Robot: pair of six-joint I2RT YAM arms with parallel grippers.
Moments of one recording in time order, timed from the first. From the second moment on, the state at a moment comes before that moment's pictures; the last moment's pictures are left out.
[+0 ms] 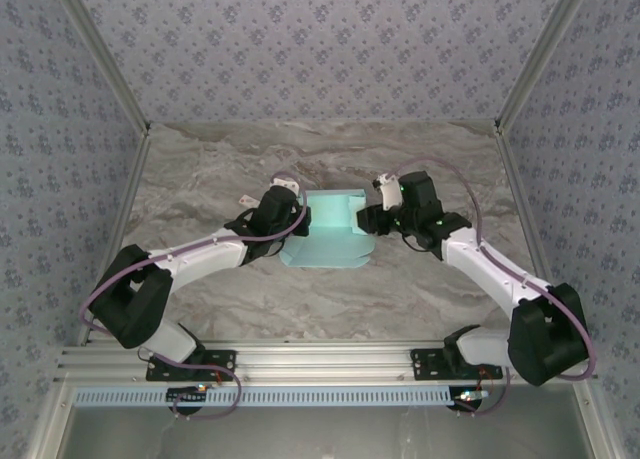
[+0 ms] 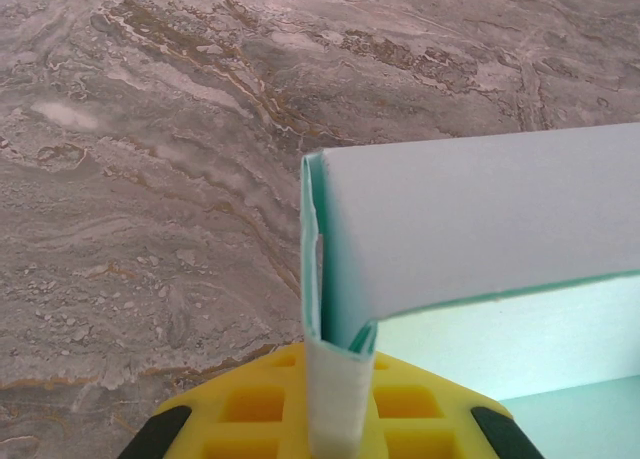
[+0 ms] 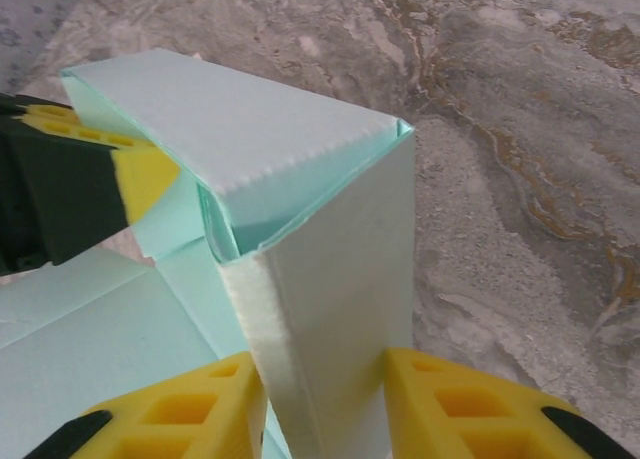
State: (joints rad) left arm -0.73 1.51 0.86 0.02 -0.13 -0.50; right arm 0.44 1.28 0.85 -0.26 -0.32 0.18
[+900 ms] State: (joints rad) left arm -0.72 1.51 0.86 0.02 -0.15 -0.50; right arm 0.84 1.58 1.19 -0.65 0.66 0.53
